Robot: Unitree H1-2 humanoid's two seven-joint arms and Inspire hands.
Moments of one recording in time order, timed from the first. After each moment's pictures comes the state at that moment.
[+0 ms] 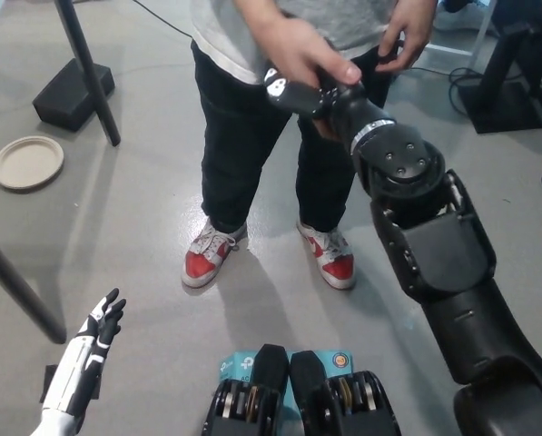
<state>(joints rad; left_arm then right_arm) 0.06 0.22 0.02 -0.03 0.10 -0.06 -0.07 -0.91 0.01 0.14 0.35 -0.07 0.37 0.02</state>
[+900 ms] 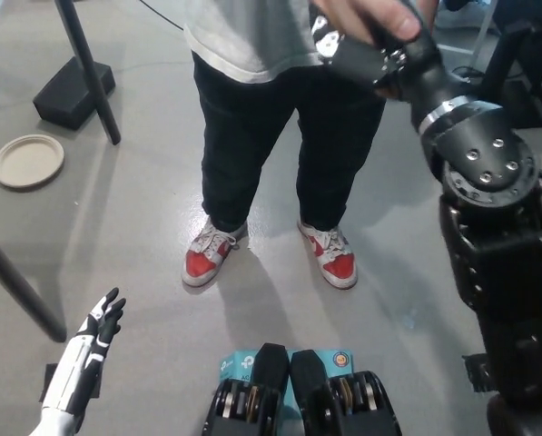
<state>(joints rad) 0.05 0.22 0.02 -0.03 0.09 -0.05 -0.07 -0.88 -0.06 0.11 0.09 -0.17 0.47 0.14</state>
